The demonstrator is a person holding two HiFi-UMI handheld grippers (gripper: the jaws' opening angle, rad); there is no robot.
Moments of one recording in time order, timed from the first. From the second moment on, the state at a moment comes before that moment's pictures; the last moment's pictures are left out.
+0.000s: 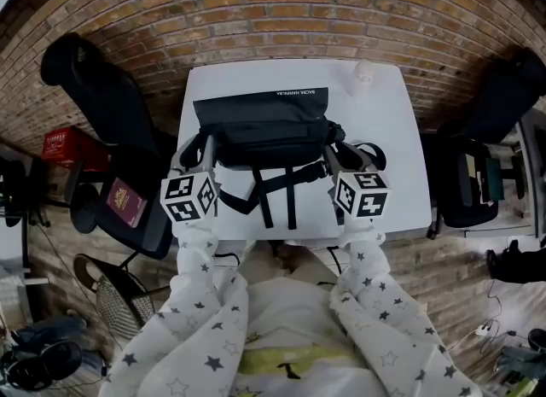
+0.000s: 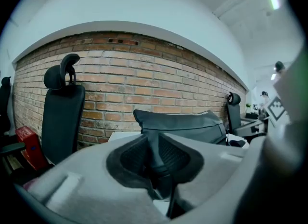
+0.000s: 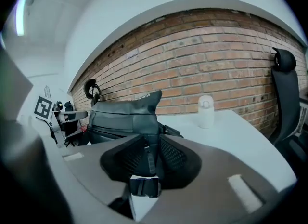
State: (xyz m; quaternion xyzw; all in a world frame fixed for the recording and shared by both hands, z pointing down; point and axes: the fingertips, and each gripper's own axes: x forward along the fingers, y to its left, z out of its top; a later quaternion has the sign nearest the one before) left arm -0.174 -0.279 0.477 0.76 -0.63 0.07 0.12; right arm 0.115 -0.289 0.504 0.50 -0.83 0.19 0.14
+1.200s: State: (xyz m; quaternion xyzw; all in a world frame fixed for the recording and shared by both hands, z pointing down) left arm -0.141 -0.223 0.401 0.78 -0.61 0.00 0.08; right arm 0.098 -0.263 0.364 0.42 -0.90 0.08 -0.09
